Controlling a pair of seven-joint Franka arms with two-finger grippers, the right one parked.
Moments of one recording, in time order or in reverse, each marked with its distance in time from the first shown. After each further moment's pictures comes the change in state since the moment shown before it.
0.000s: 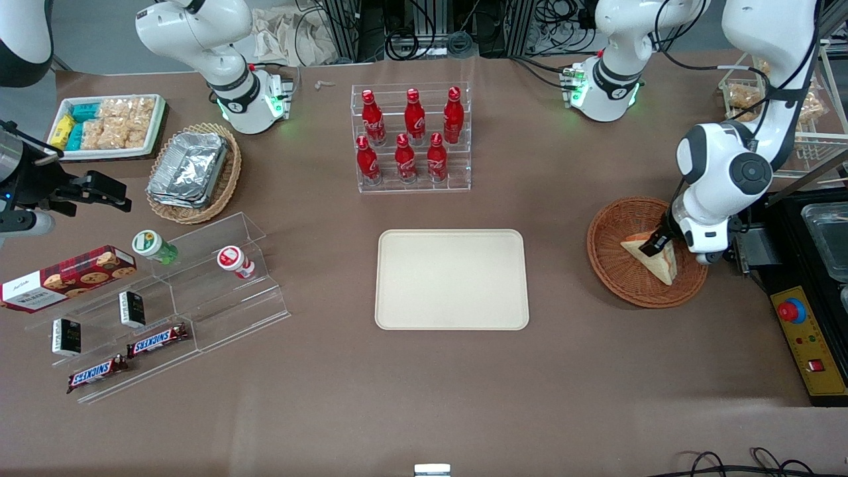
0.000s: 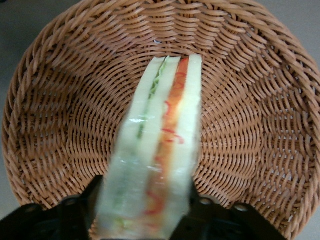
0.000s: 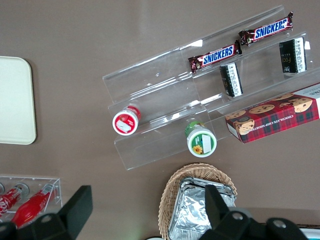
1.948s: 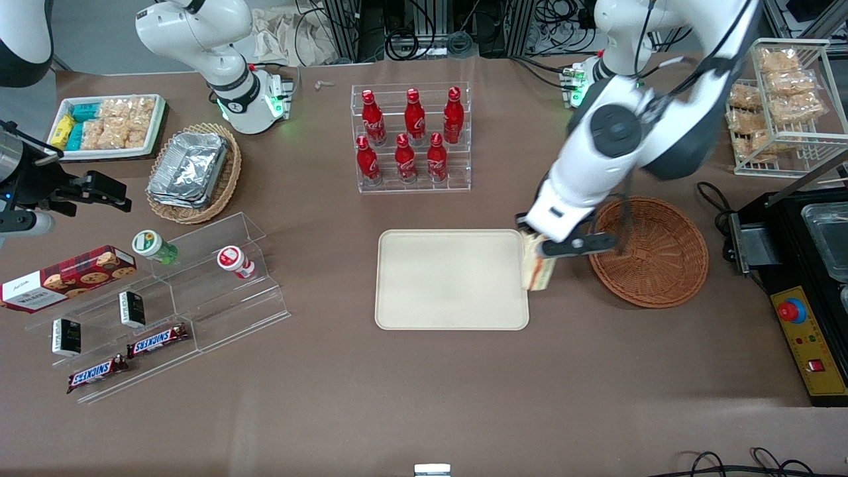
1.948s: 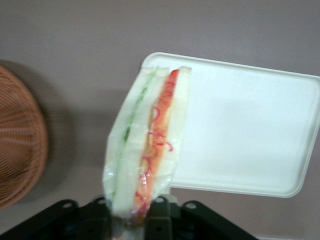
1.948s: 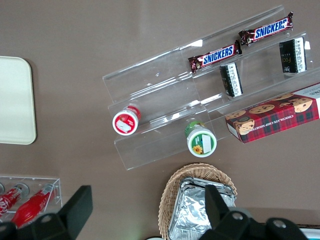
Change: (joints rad) arm -0.131 0.135 -0.500 0.570 0.113 -0.443 0.086
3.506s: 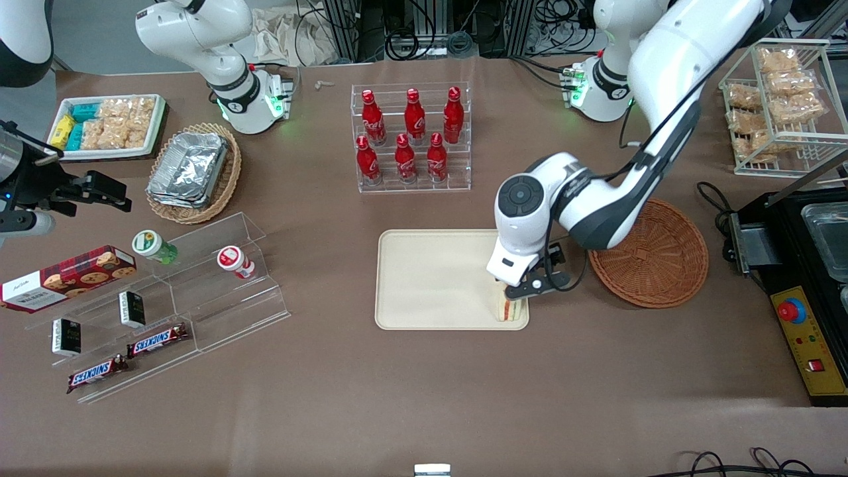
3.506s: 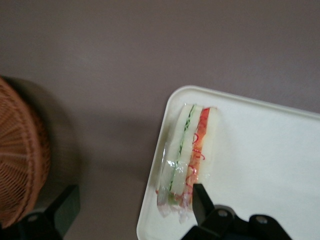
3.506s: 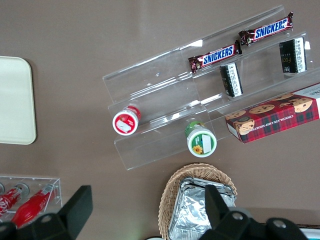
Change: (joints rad) arm -0.045 0.268 -0.054 0.207 0.403 -0.160 -0.361
